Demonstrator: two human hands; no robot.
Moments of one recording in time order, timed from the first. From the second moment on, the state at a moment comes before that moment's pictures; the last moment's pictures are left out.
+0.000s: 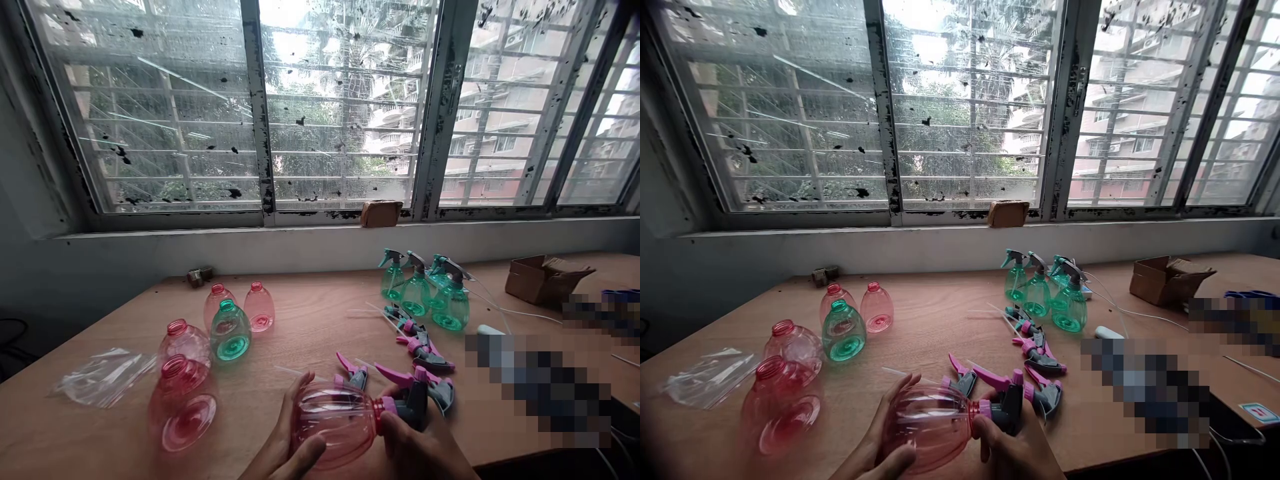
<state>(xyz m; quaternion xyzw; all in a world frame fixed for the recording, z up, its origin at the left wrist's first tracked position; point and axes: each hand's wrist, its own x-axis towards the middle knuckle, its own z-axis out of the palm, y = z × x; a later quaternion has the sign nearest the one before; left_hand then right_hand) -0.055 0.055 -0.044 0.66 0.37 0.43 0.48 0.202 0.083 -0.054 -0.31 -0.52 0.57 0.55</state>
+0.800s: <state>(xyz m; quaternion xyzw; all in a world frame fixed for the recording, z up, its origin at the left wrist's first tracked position) -0.059 0.062 -0.070 0.64 0.37 0.46 0.49 0.202 0.083 -0.052 -0.31 -0.53 0.57 0.55</state>
